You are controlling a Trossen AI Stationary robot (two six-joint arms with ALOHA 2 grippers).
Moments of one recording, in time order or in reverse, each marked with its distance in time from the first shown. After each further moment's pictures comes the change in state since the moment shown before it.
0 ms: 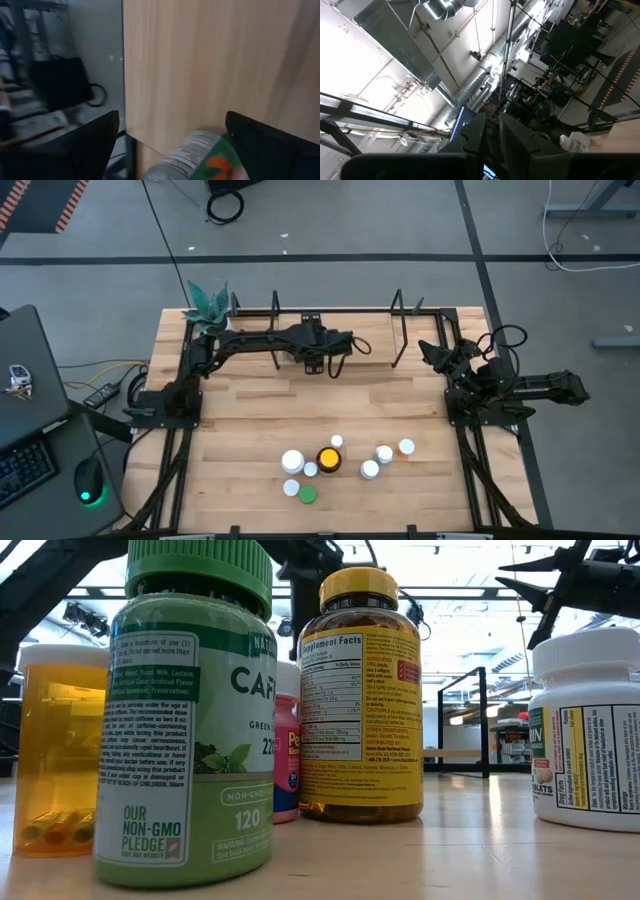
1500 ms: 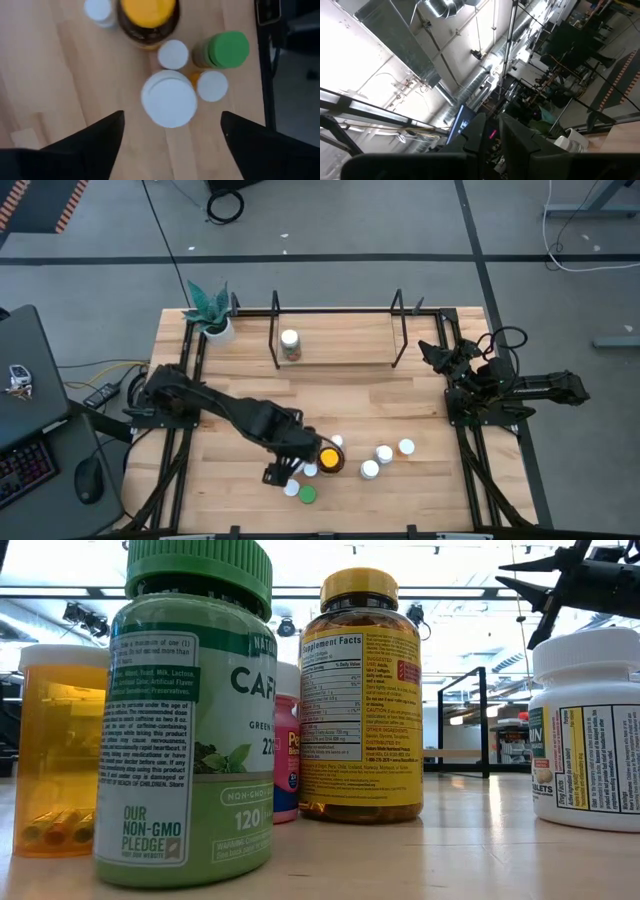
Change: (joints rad) left arm -0.611 -0.232 0.007 -0.214 0.679 -0.369; right arm 0.000 0.000 0.000 0.000 -0.008 -0.020
